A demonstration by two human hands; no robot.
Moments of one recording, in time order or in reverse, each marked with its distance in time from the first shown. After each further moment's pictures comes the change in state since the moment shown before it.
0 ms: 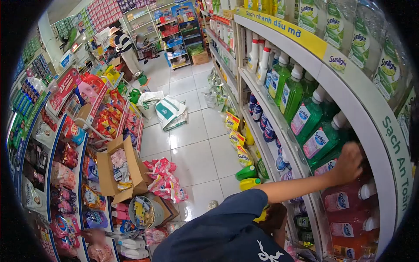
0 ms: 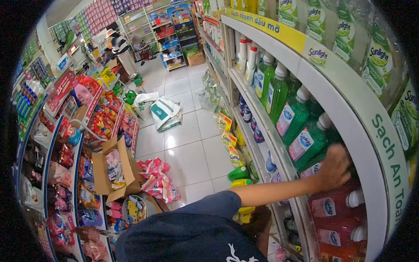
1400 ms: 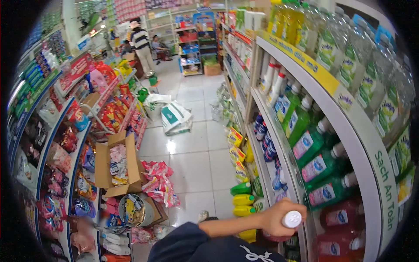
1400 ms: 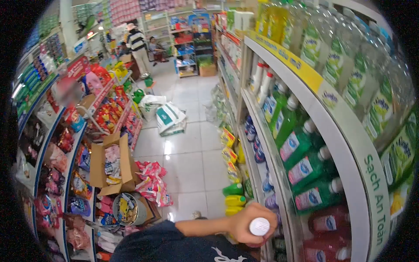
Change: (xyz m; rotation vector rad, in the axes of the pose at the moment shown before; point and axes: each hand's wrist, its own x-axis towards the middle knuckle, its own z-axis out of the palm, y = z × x) left_hand 0.054 0.088 -0.239 -0.690 -0.474 -0.611; right_hand 0.023 -0.015 0.083 -0.178 -0.184 0.067
